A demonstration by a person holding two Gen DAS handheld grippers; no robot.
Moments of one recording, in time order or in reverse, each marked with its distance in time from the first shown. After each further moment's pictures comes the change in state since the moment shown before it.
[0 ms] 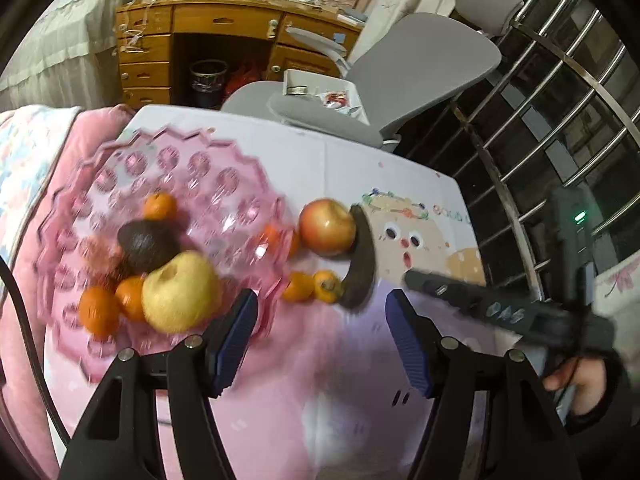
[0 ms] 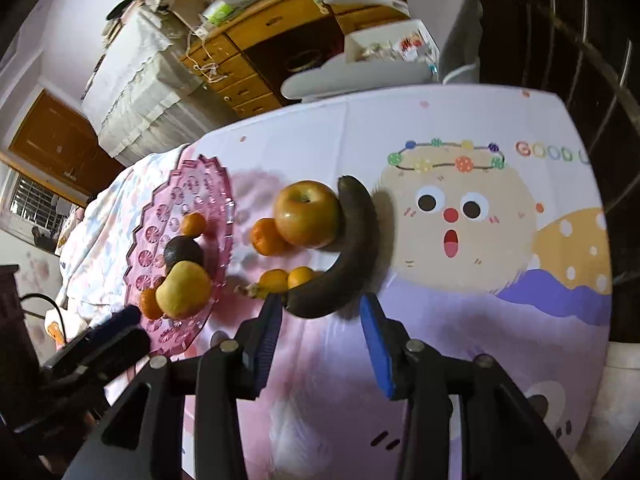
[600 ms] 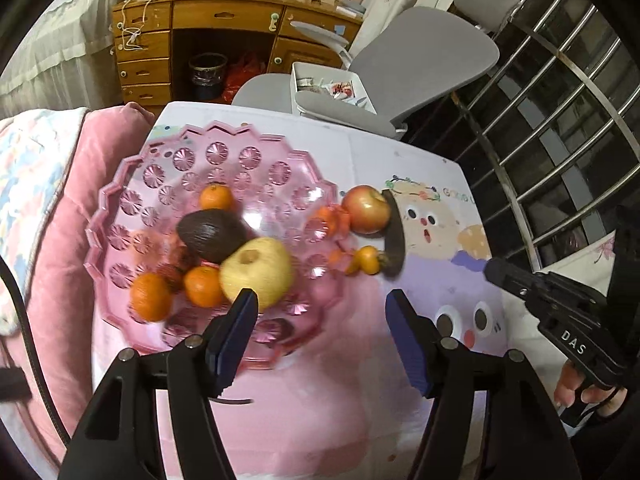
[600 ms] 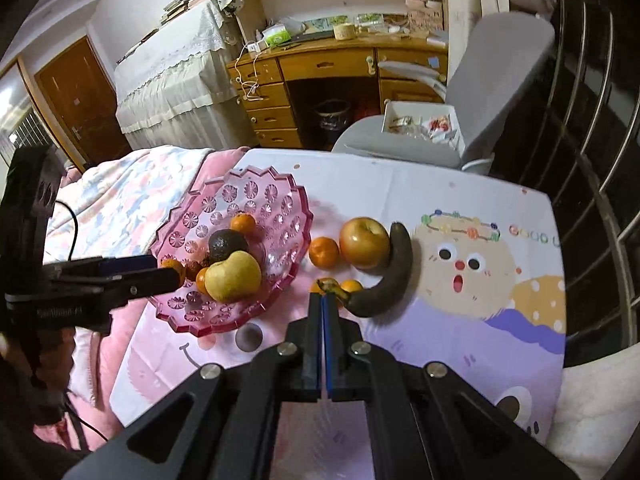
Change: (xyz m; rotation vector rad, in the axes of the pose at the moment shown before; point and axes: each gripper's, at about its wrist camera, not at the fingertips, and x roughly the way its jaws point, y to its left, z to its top) left arm -0.048 0.058 -0.013 0.027 0.038 -0.007; right arm -0.064 0.095 -0.050 -0.262 -0.189 -0.114
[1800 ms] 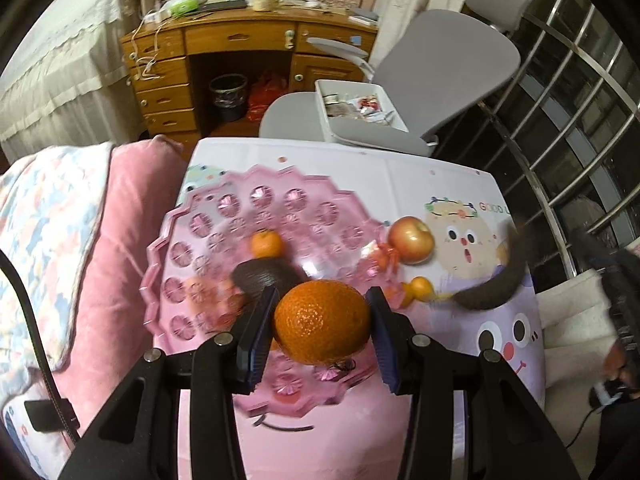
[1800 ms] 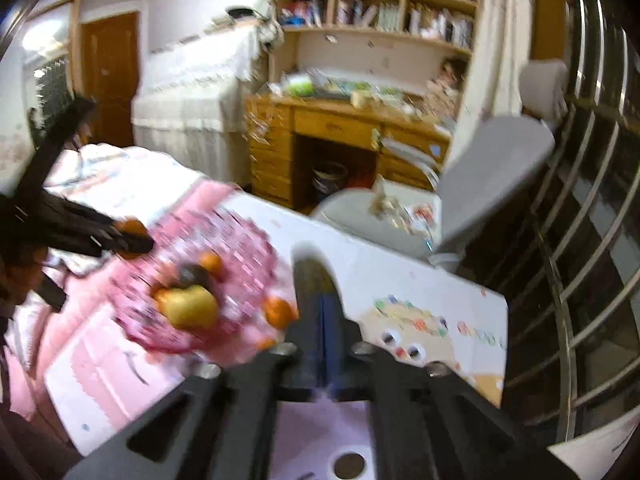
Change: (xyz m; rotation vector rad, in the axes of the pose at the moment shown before) left arm -0.021 0.035 0.044 0.074 -0.019 0.132; right arm -0.040 0.014 0.018 -0.283 -0.257 -0.115
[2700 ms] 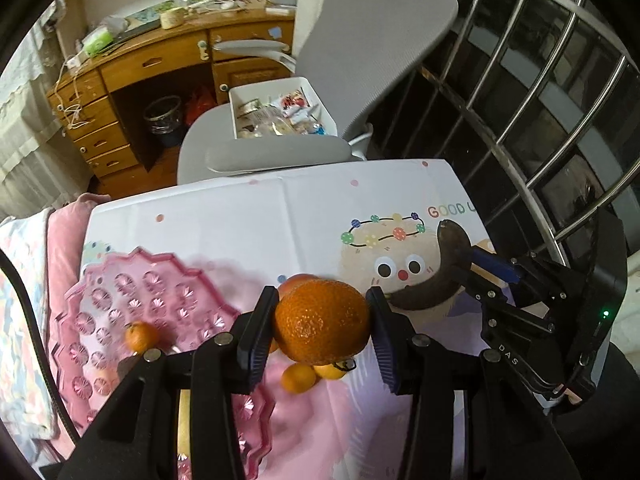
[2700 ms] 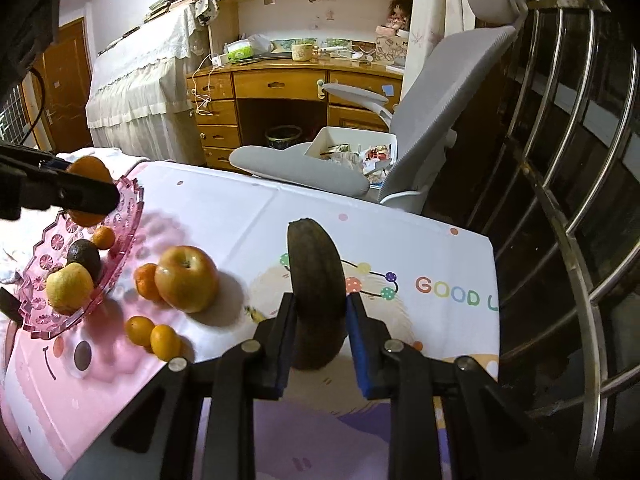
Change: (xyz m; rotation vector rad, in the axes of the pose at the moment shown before) left arm 0.090 -0.154 0.074 0.192 0.026 -0.052; right arm 0.111 -0.122 -0.070 0.147 0.136 -0.086
